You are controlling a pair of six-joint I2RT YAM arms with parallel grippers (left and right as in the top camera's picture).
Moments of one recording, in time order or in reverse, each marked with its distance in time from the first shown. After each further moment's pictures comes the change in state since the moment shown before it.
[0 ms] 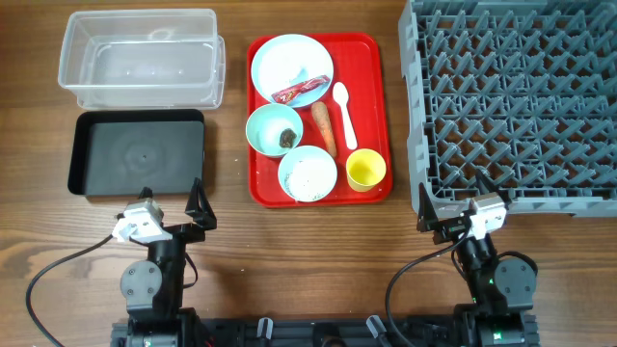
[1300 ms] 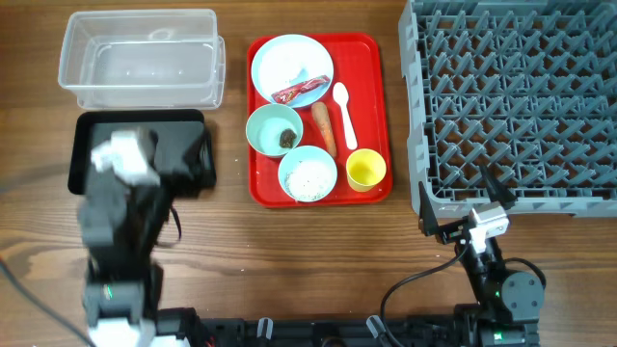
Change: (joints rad) left arm -0.007 0.683 0.587 -0.043 0.255 0.016; right arm 0.000 0.002 0.007 0.186 -0.076 -0.092
